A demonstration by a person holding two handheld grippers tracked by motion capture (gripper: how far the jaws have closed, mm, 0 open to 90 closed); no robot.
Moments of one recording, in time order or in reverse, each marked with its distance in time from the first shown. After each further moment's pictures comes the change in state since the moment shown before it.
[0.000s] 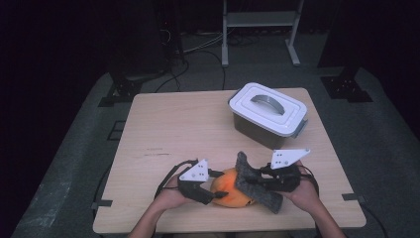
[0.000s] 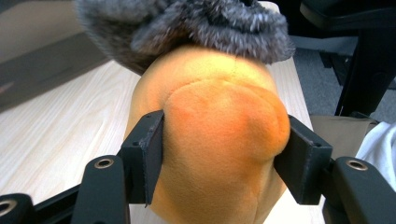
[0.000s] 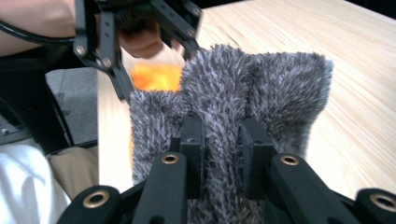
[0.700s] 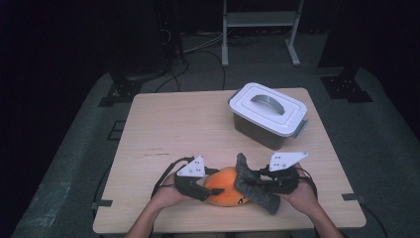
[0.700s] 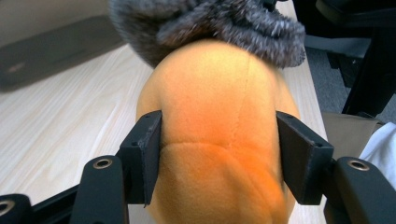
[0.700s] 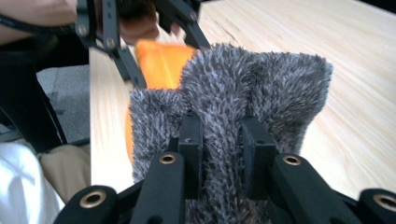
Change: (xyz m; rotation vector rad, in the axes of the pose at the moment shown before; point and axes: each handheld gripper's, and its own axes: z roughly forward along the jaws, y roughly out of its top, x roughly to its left) left arm 0.009 -0.006 -0.008 0.030 0.025 -0.056; right arm 0.001 -0.008 0.007 0.011 -0.016 -0.003
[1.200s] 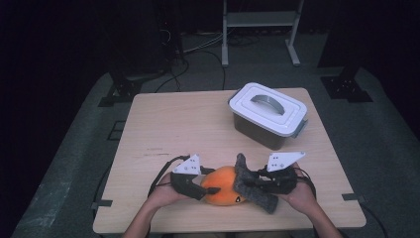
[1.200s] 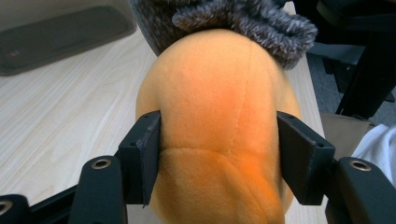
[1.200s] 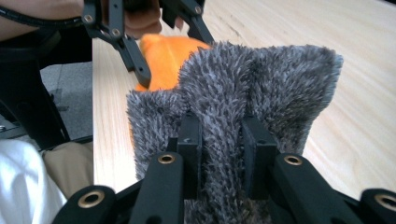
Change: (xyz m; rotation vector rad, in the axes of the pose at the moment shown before) left arm 0.002 -0.003 -0.003 0.001 -0.009 -0.023; right arm 0.000 0.001 0.004 0.012 0.020 0.005
